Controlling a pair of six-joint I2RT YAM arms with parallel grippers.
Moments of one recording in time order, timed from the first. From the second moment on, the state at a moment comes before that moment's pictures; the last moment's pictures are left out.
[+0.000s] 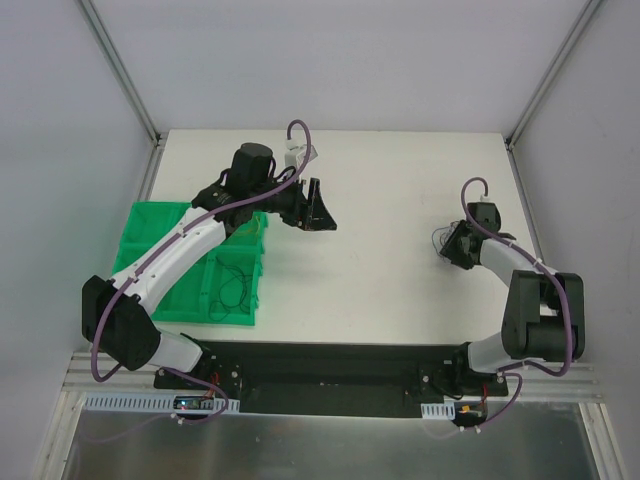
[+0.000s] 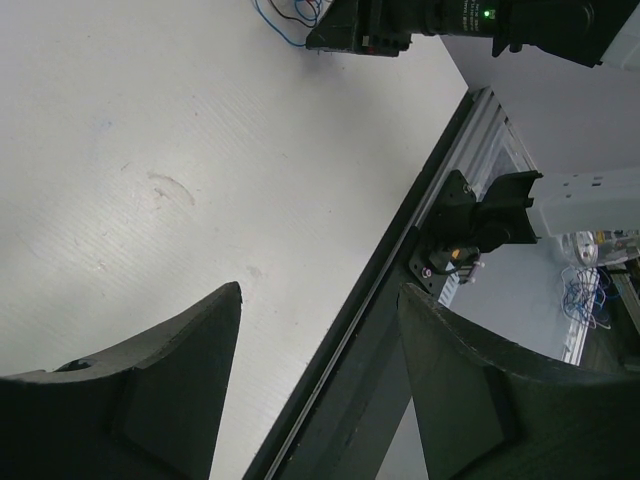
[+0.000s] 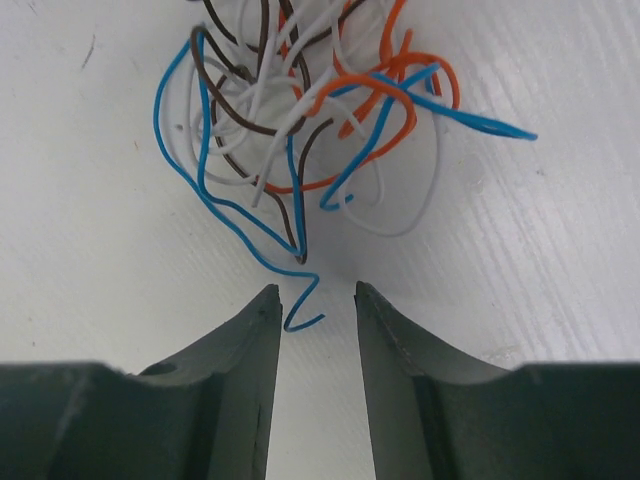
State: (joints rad) left arm -0.52 1.41 1.27 -0.42 0.71 -0.39; right arm -0.03 1.46 0.74 -0.31 0.03 0.51
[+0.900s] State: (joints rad) left arm -0.52 1.41 1.27 -0.42 0.71 -0.39; right arm -0.02 0.82 1.31 -0.63 0.07 0.47
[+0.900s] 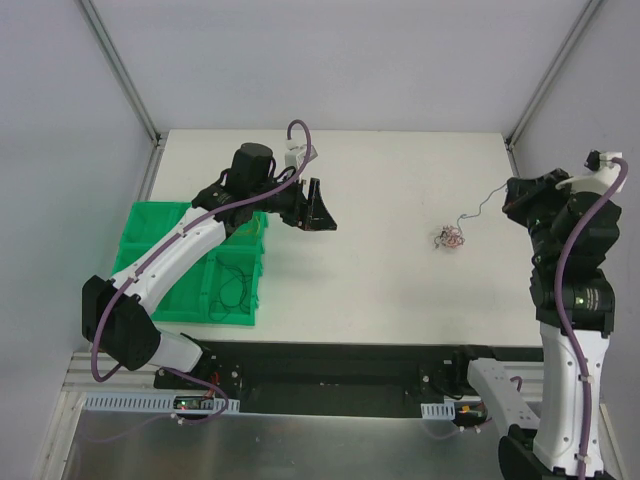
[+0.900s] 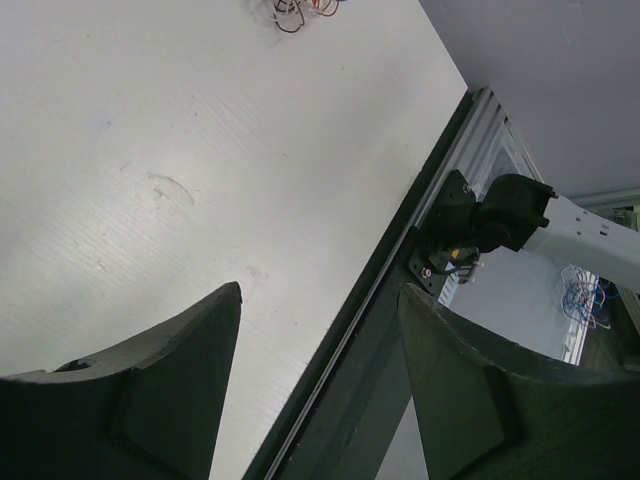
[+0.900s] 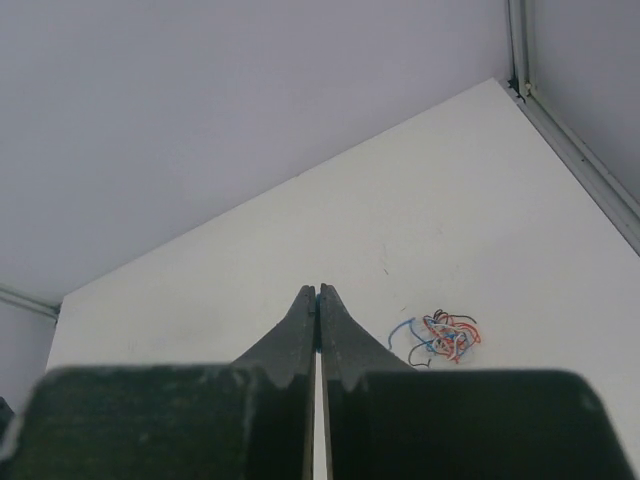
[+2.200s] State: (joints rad) left arm -0.52 1.40 1.27 -0.43 0.77 -0.37; right arm 0.11 1.18 1.68 -0.80 -0.09 0.48
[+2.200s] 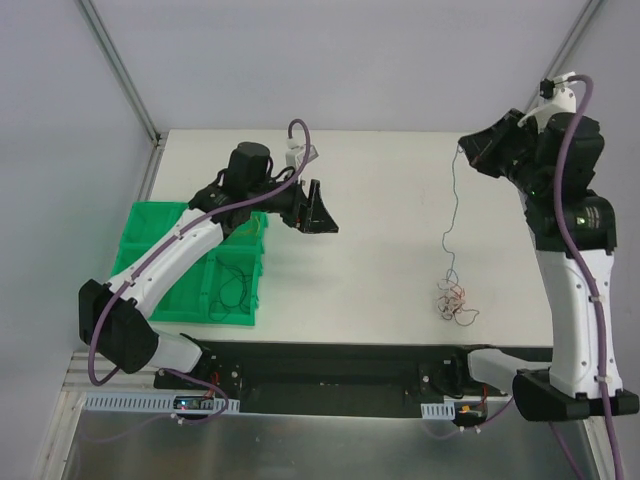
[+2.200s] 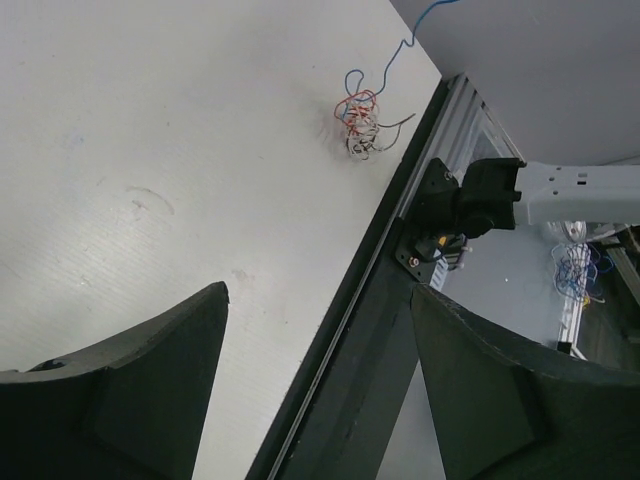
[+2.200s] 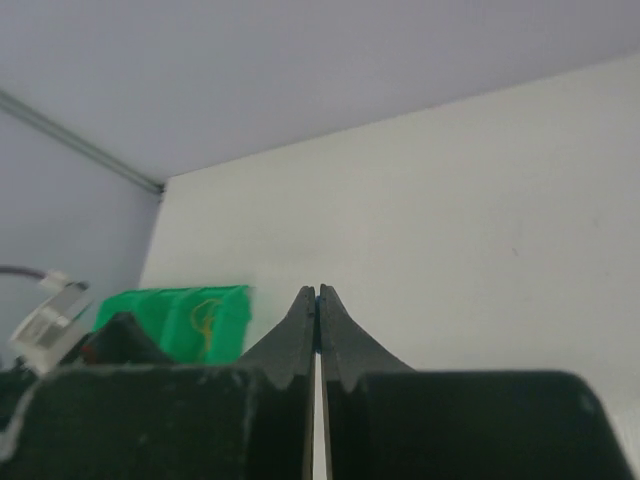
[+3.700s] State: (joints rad) left arm -0.84 1.22 1.16 -0.01 0.42 -0.41; right arm 0.47 0.68 0.78 -0.60 0.01 0.63
